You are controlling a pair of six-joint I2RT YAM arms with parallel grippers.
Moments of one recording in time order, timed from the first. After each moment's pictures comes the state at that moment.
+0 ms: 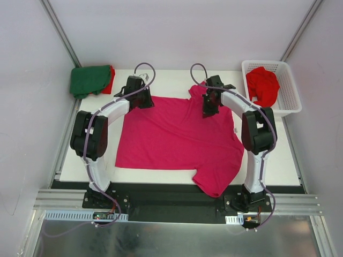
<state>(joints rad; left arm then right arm) -0.29 1.86 1.30 -0.18 0.23 -0.38 0.34 2.05 1.61 -0.72 -0.09 0.31</state>
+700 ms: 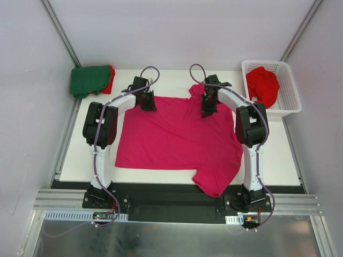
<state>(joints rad) -0.28 2.11 1.49 -0.30 0.28 -0.37 0.32 2.23 1.77 -0.78 -0.09 0.31</state>
